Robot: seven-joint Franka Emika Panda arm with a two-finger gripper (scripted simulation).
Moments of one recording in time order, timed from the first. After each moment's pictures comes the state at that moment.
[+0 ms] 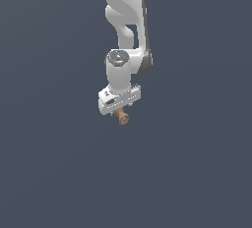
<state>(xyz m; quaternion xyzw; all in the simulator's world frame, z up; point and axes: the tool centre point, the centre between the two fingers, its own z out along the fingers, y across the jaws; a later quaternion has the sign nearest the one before) -0.061 -0.025 0.093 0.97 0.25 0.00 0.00</state>
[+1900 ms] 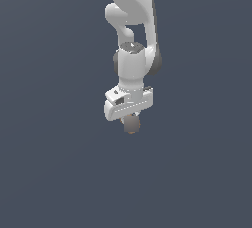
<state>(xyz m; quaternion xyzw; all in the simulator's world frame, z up) 0.021 0.016 0.141 0.96 0.25 0.14 0.04</state>
